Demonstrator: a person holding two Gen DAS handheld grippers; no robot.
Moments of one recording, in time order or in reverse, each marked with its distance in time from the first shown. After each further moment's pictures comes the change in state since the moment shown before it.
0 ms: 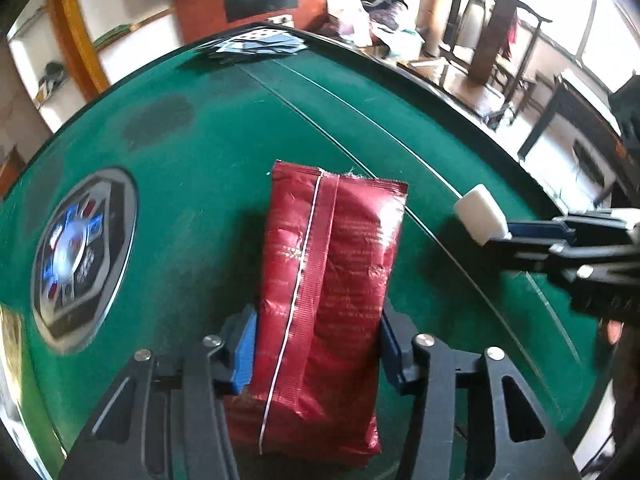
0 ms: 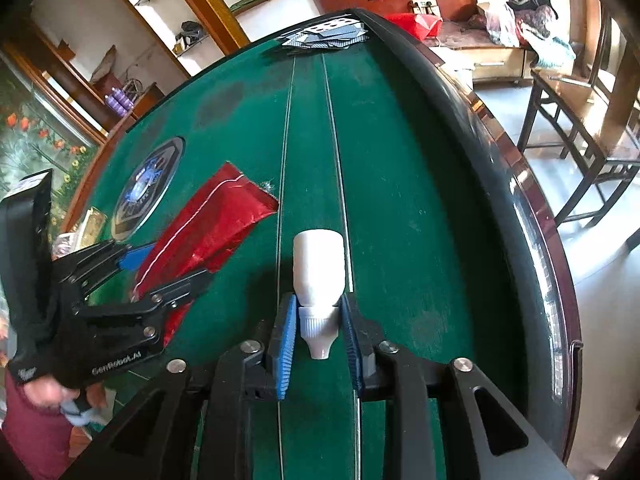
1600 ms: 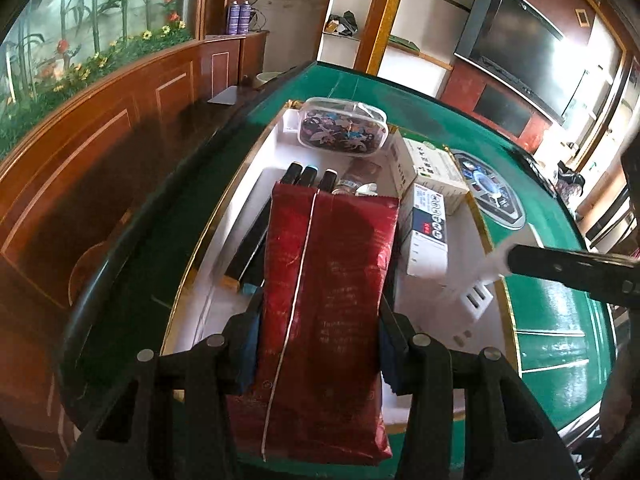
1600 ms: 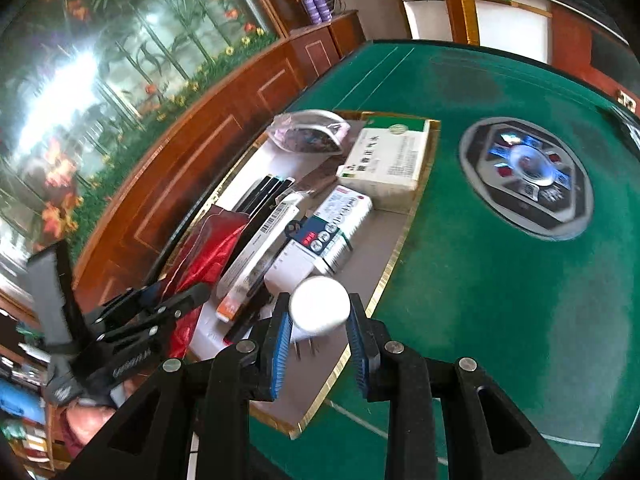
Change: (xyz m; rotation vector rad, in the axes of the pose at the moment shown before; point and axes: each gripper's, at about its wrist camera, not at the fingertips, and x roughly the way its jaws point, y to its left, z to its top) left arm -0.209 0.268 -0.301 -0.750 -0.240 0.310; right arm 0.068 0.400 -0.058 -0.523 0.130 0.275
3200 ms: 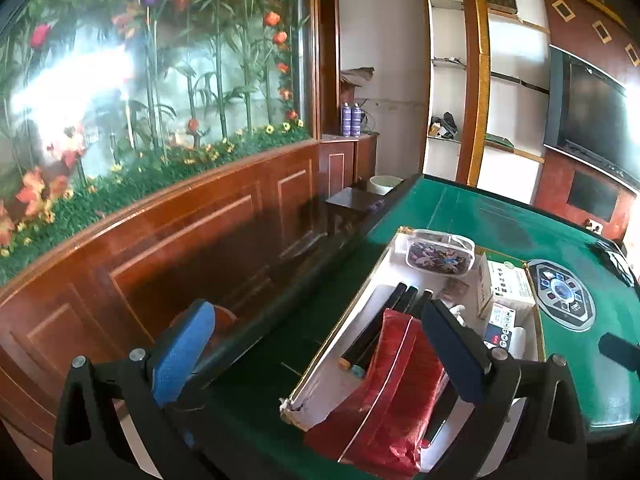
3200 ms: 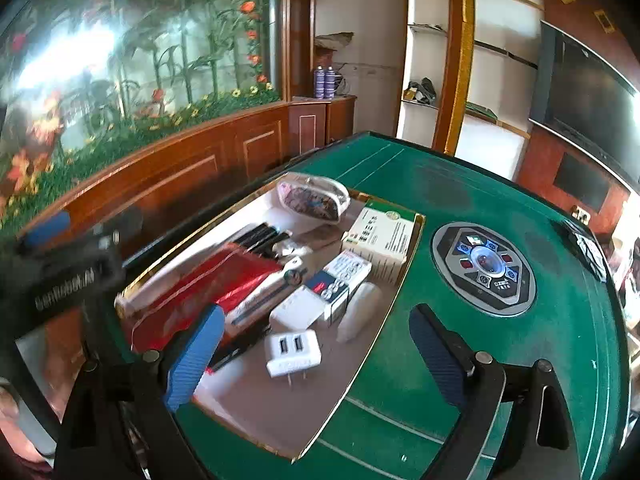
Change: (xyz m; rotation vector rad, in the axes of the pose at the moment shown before) left arm -0.093 -0.006 0.003 -0.111 -0.399 0.430; right arm -0.035 0.062 -0.051 -0.266 -0.313 -0.255
